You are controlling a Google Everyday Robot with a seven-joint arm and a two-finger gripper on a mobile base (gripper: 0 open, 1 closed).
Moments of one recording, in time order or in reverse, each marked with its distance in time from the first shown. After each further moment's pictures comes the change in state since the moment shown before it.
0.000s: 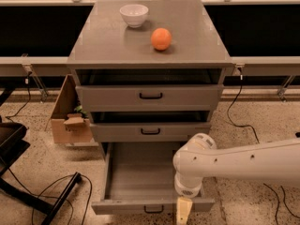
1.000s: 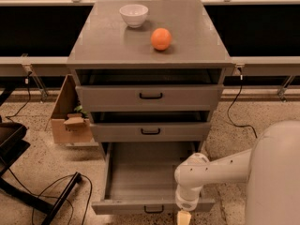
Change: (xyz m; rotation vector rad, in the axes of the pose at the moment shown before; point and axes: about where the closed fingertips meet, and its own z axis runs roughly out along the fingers) arm 0.016 0.010 0.135 -0.166 0.003 0.018
